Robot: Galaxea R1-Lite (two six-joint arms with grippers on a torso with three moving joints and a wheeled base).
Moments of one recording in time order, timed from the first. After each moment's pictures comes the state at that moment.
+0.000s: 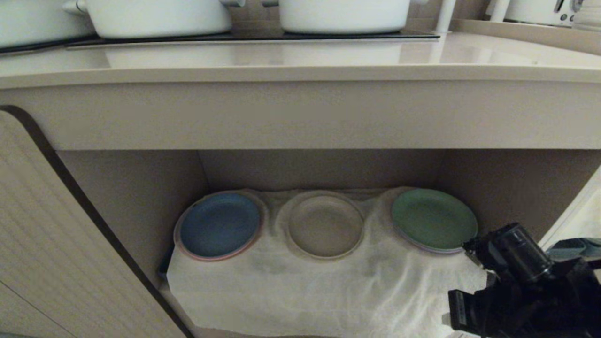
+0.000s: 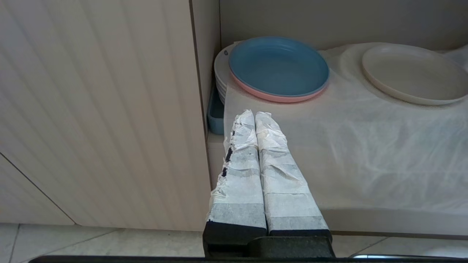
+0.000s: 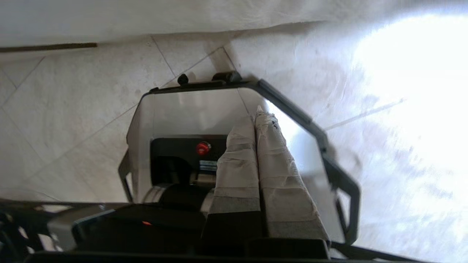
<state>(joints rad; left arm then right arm) 0.00 0.00 0.00 0.00 0.00 -0.03 0.50 1.58 -0.53 0.00 0.03 0.67</state>
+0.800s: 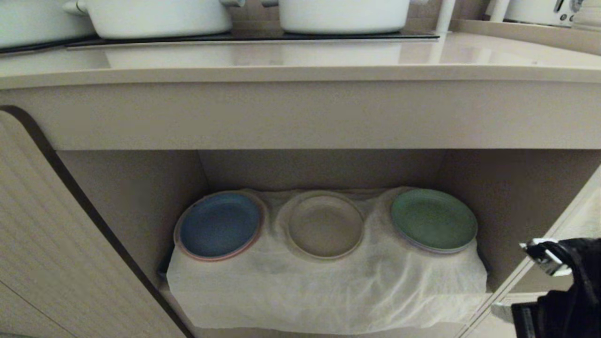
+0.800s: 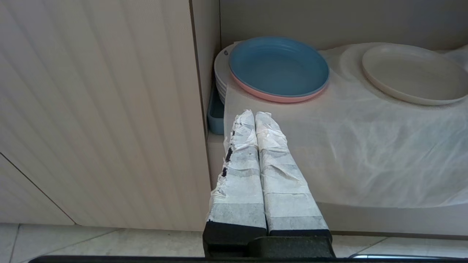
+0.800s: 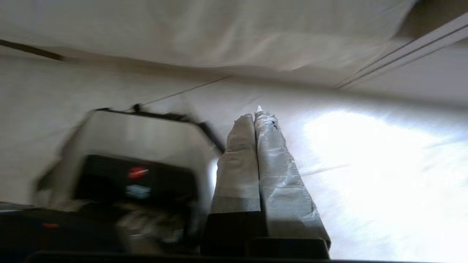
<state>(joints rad) 0.00 0.00 0.00 0.00 0.00 -0.03 0.30 1.27 -0.33 -0.13 0.00 0.21</state>
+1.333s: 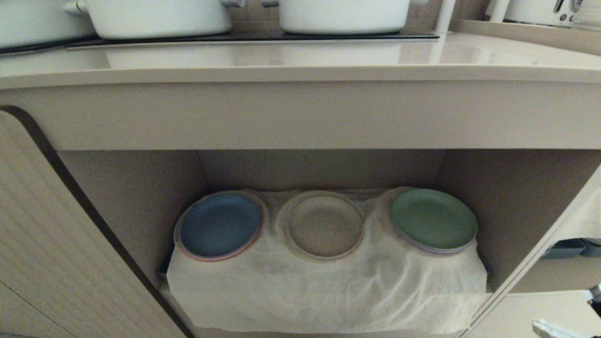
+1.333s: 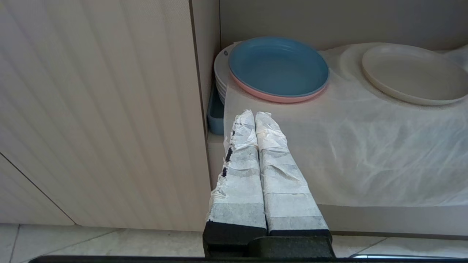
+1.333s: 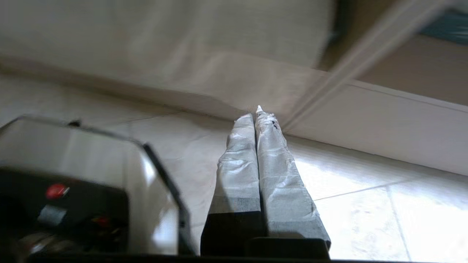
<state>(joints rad) 0.00 0.00 0.00 0.00 0.00 -0.03 0.14 0.99 -0.01 -0.40 0.00 -0.08</state>
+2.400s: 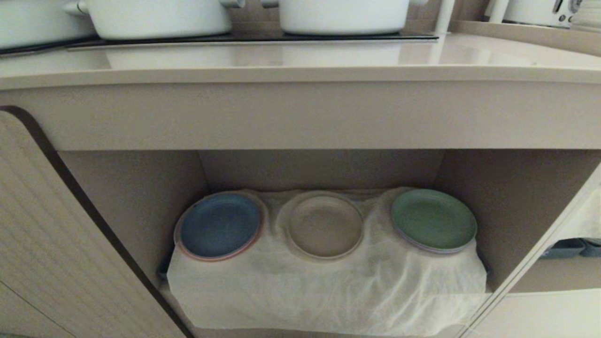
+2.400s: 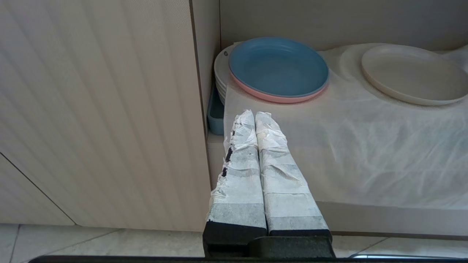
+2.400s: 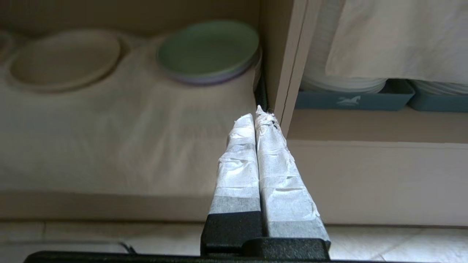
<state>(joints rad) 0.00 0.00 0.00 0.00 0.00 -0.03 0.00 0.04 0.00 0.00 -0.03 -0.02</state>
